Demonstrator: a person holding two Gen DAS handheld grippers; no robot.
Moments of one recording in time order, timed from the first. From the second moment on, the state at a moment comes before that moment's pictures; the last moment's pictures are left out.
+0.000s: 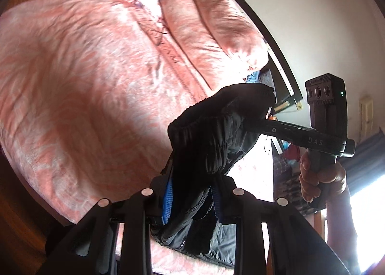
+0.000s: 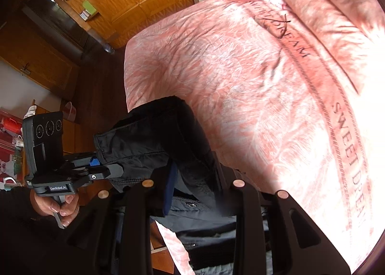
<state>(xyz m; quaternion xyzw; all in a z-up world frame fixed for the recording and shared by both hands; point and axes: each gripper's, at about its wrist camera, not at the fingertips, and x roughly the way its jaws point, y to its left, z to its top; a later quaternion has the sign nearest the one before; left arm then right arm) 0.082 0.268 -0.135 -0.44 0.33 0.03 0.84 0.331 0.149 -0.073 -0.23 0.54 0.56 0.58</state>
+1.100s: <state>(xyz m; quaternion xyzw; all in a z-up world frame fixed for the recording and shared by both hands) 0.097 0.123 -0.042 -0.26 0.35 -0.03 0.90 0.334 -0.009 -0.017 -0.18 0.48 0.55 0.66</state>
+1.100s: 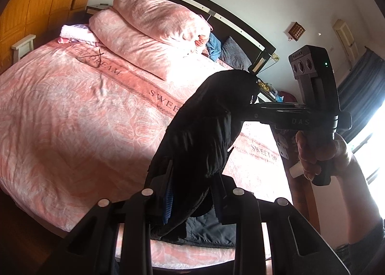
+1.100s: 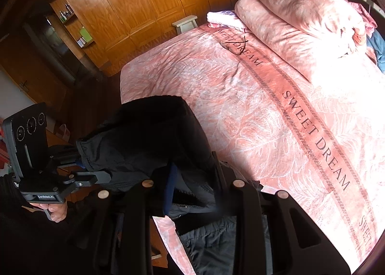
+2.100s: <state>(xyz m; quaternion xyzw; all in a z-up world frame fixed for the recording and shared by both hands) 0.122 0.038 -0.032 -0.17 0.37 -0.08 0.91 0.350 -0.087 -0.029 -0.16 0.48 0.53 0.68</state>
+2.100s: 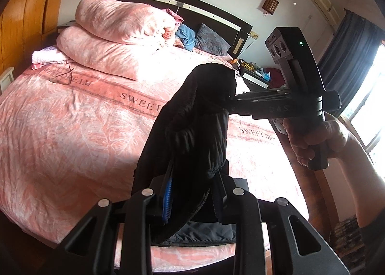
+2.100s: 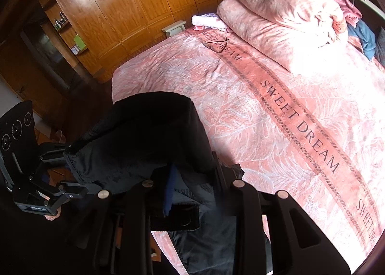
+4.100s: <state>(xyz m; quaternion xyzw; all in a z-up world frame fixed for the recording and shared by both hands) 0.156 -0.108 -0.088 -0.03 0.44 -0.17 0.88 0.354 -0.211 -0.086 -0.13 0.51 0.47 0.70</state>
